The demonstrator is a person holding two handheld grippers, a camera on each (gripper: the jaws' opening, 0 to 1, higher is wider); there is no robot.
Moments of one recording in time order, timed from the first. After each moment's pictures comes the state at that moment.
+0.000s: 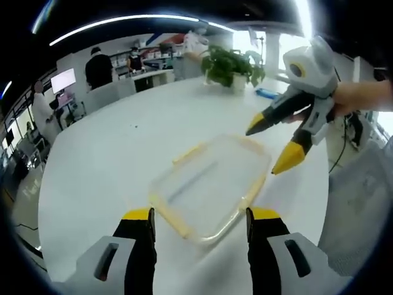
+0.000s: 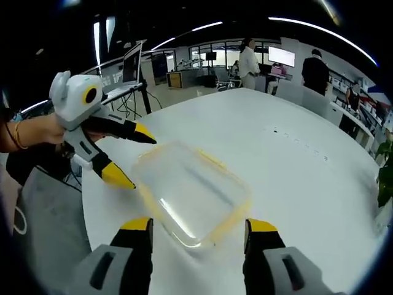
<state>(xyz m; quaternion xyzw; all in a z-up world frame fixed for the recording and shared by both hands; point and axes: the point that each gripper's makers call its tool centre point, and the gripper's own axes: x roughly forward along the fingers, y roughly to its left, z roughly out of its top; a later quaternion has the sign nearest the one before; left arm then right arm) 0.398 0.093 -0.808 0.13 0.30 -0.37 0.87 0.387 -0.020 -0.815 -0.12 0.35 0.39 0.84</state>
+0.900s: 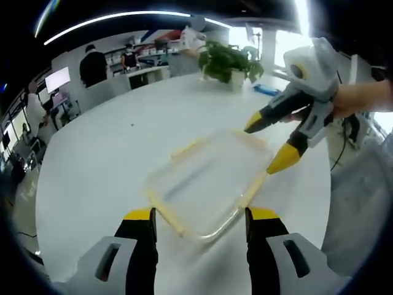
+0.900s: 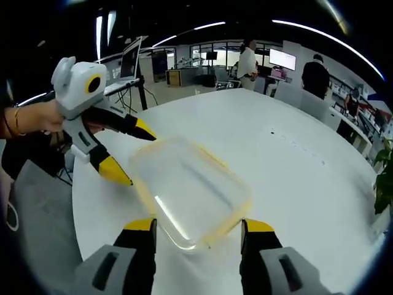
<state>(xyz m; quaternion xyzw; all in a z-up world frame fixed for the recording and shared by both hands) 0.420 0.086 -0.813 0.14 0.31 -0.38 0.86 0.409 -0.025 -0.821 -0.14 0.34 0.38 0.85</state>
